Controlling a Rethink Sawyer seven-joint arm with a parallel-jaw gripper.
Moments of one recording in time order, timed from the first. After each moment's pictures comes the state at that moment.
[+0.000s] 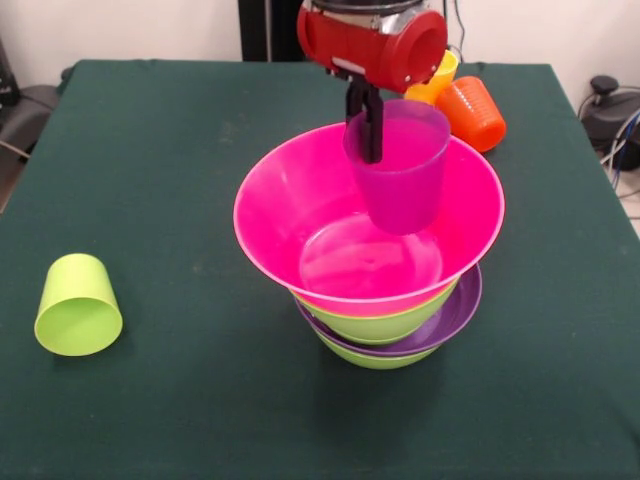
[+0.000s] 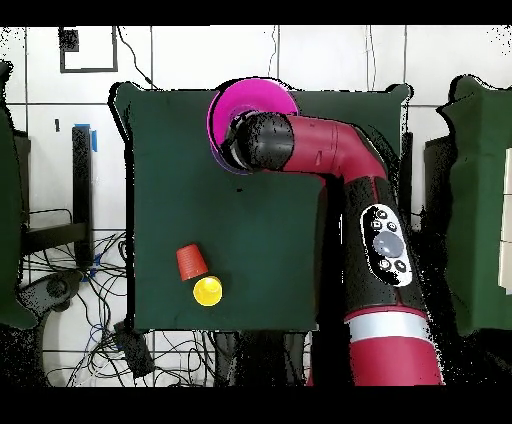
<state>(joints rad) -0.36 -0.66 0.23 1.38 -0.15 0.70 2.50</state>
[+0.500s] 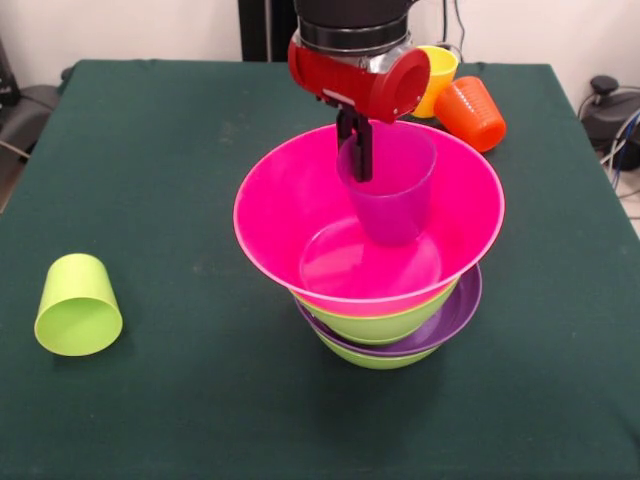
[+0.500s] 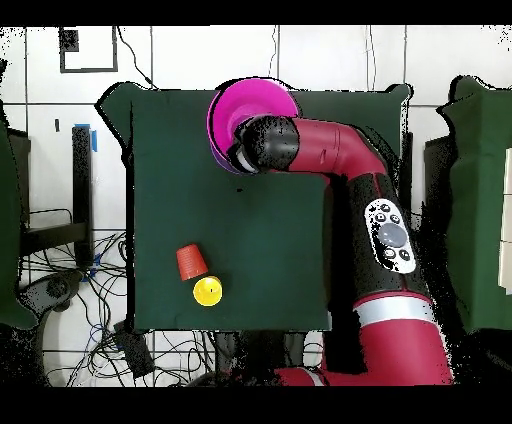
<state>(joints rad) -0.40 -0.61 0.28 1.38 -0.19 0.74 2.46</state>
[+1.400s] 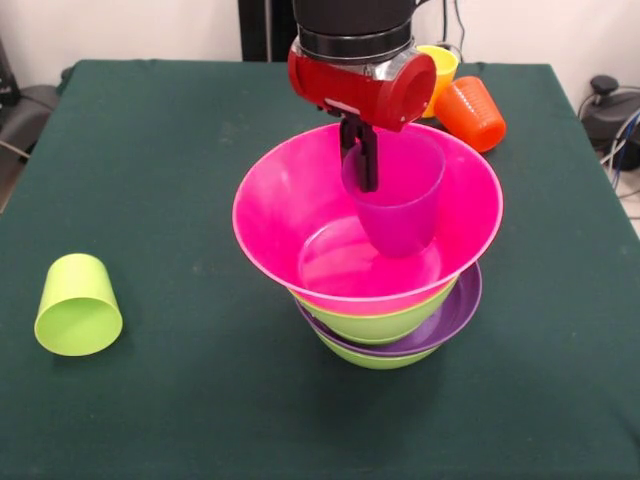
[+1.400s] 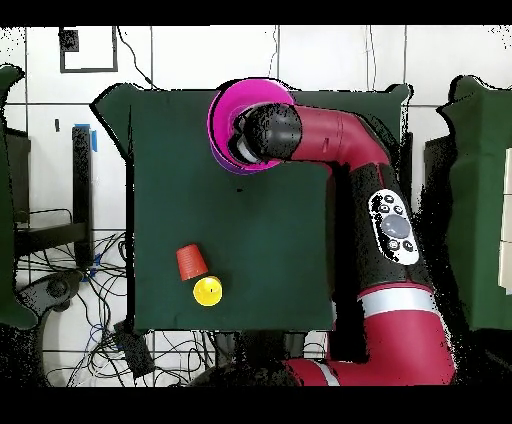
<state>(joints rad) -0.41 -0.60 0.32 1.32 -0.21 0.78 2.43</state>
